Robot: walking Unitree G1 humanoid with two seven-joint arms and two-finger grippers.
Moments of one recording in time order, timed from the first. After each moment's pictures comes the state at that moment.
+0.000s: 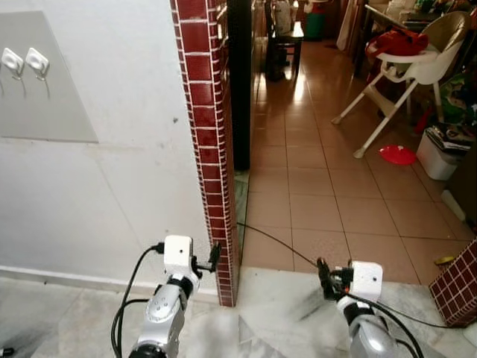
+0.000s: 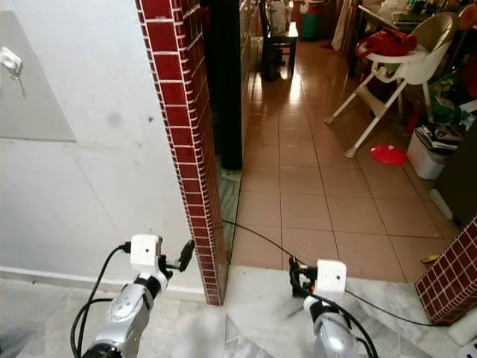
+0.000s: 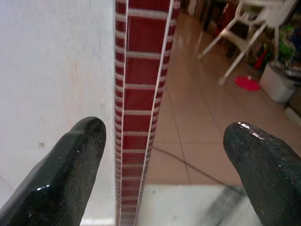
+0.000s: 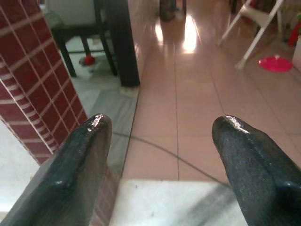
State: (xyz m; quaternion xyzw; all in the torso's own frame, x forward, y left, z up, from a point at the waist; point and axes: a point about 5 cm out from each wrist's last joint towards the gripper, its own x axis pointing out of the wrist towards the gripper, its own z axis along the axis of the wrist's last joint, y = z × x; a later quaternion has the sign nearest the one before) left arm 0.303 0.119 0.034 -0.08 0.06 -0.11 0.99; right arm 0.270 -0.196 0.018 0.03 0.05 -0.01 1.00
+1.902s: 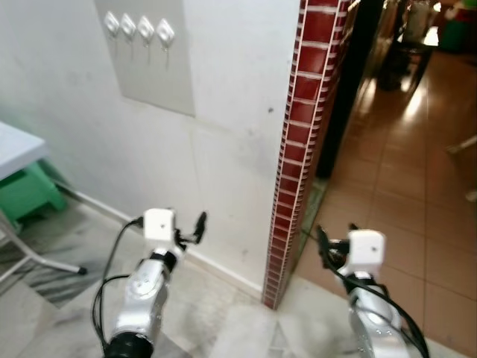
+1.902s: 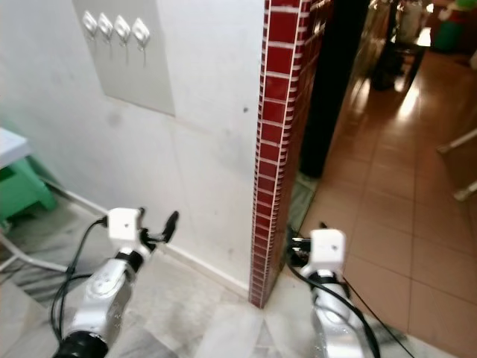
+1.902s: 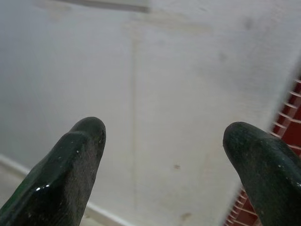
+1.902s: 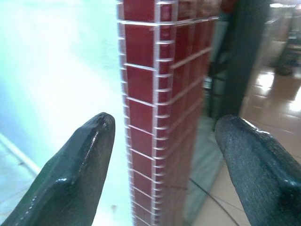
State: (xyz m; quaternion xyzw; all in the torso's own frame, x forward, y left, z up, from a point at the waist) left arm 0.322 0.141 0.078 -0.06 0.00 -0.10 0.99; right arm 0.289 -0.186 0.070 -0.03 -0.02 0.01 1.00
